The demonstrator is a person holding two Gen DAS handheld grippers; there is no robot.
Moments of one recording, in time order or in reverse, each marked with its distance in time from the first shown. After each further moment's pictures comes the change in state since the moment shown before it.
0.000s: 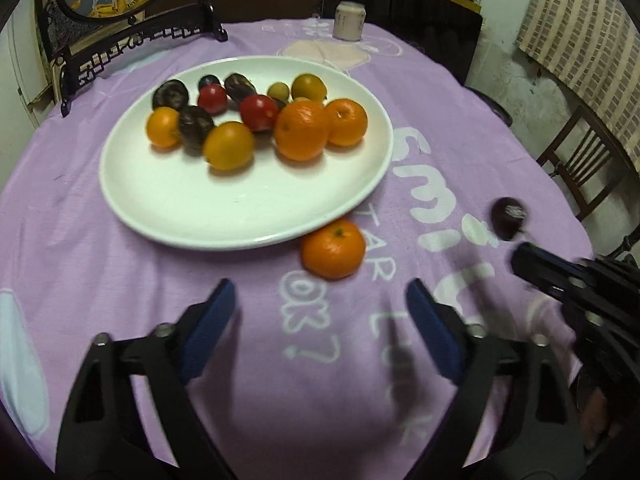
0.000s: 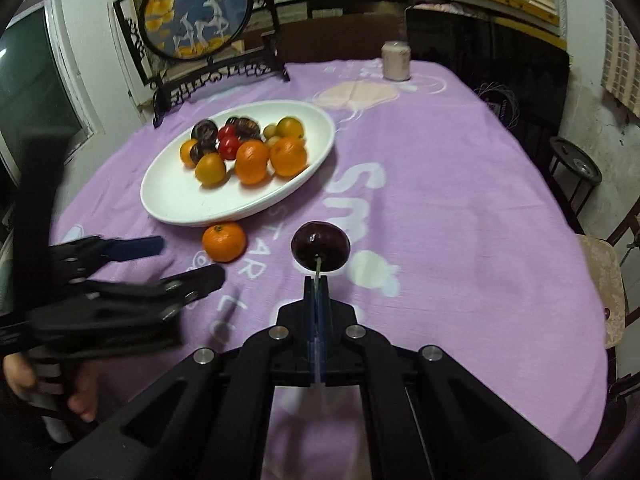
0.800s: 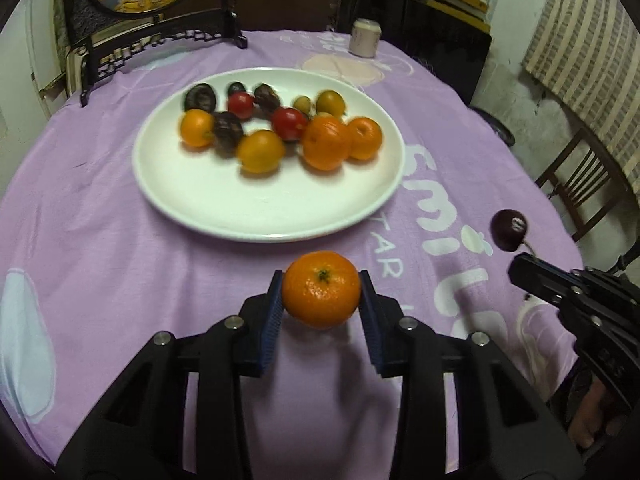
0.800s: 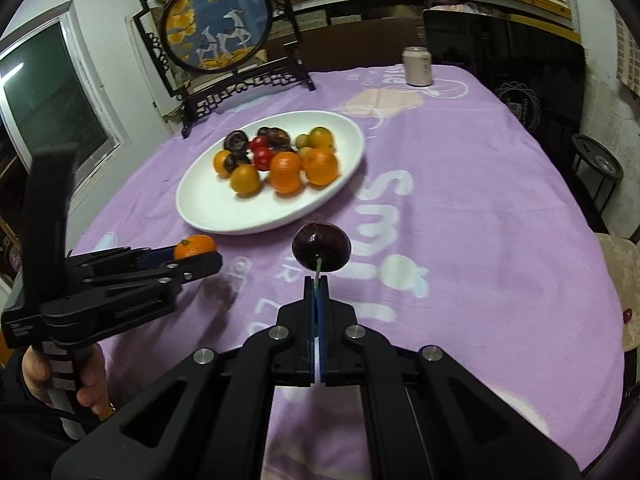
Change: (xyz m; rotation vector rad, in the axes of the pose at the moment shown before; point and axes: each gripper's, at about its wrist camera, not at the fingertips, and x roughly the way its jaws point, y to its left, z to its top) left arm -0.035 0.029 -0.009 -0.070 -0.062 -0.018; right arm -0.004 0.014 0.005 0.007 -0.008 0.118
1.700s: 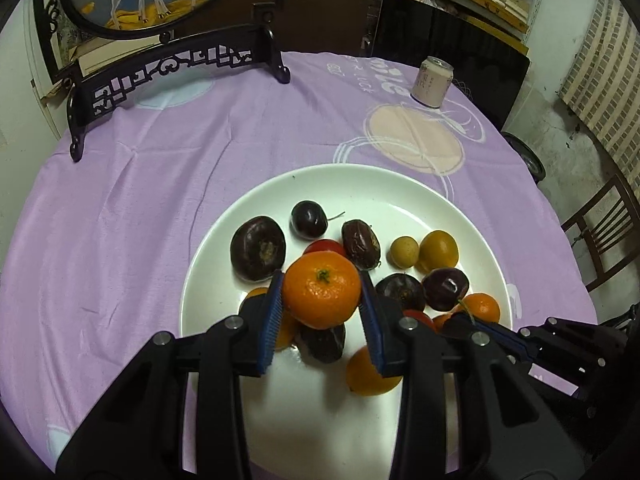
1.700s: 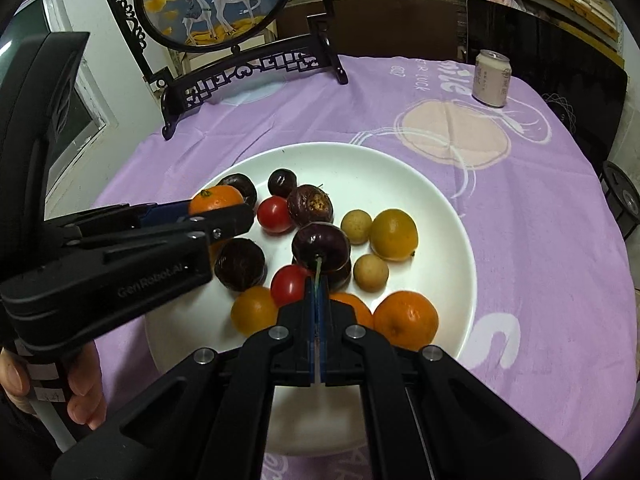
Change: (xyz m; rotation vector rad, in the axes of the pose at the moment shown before) left arm 0.073 0.073 0.156 -0.036 0.021 0.052; right arm 0.143 0.048 0.134 -0.055 0.117 -0.023
